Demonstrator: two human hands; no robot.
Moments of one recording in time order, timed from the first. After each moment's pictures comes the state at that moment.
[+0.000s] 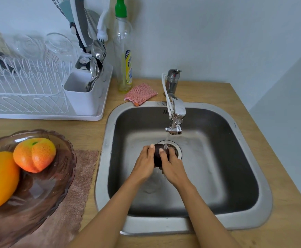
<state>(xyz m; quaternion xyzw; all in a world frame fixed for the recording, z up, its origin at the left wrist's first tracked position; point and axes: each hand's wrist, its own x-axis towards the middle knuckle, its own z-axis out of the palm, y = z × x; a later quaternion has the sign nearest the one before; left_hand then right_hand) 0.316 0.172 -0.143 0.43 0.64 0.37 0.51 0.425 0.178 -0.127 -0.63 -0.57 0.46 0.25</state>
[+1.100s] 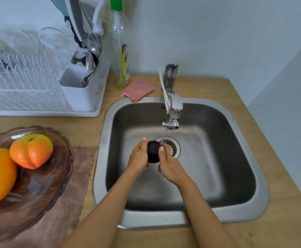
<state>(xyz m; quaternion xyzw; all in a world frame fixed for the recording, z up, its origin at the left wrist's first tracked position) 0.309 0.179 -0.142 0.35 0.68 0.36 0.53 0.433 0.171 -0.134 -0.60 -0.64 0.45 0.16</state>
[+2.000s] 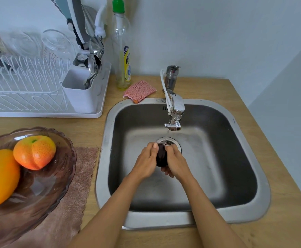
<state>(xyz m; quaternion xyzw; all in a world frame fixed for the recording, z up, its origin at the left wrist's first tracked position) 0.314 0.169 -0.148 0.52 0.63 0.32 0.47 0.434 0.180 -0.115 -0.66 -0.50 0.51 0.22</state>
